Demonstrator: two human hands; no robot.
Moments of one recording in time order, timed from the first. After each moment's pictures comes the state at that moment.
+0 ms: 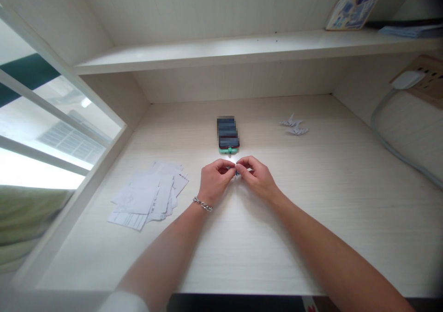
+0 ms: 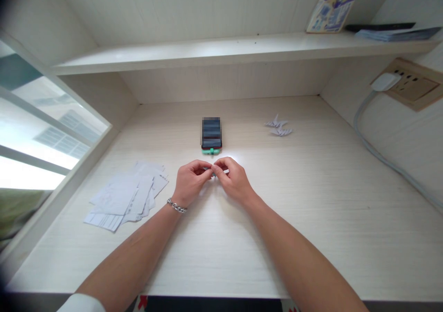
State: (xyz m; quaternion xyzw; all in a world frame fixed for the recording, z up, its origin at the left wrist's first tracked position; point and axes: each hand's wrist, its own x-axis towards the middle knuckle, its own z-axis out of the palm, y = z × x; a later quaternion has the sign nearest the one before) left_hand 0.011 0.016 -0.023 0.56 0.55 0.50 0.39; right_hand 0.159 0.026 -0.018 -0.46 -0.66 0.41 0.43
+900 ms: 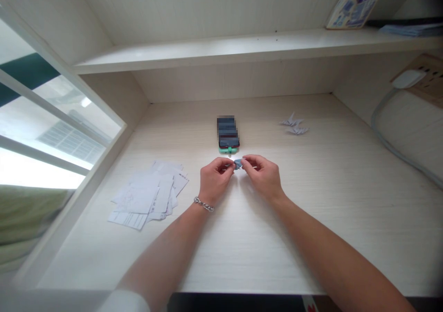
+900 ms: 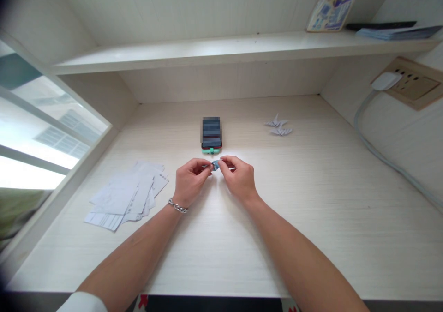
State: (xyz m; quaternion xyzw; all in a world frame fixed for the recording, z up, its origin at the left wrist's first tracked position) left_hand 0.014 0.015 -0.024 0.54 0.52 0.54 0.38; right_hand 0.157 0.025 -0.016 -0.54 -0.59 0.33 0.50
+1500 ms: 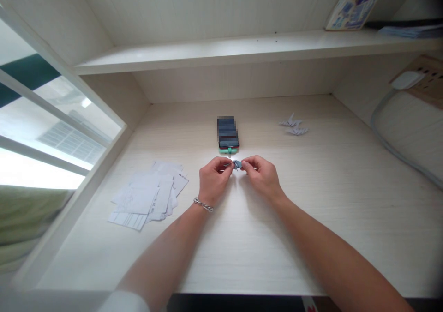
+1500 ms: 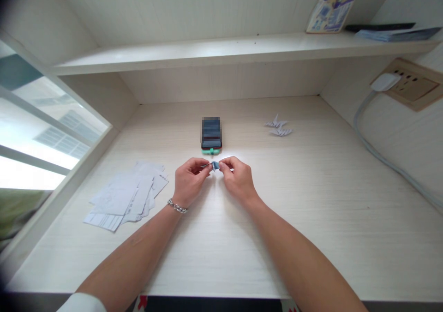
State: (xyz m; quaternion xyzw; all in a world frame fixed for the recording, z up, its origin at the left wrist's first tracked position) left_hand 0.013 0.017 -0.027 0.53 0.53 0.55 0.38; right_hand 0.161 0.027 -0.017 -0.54 -0.62 0.35 0.45
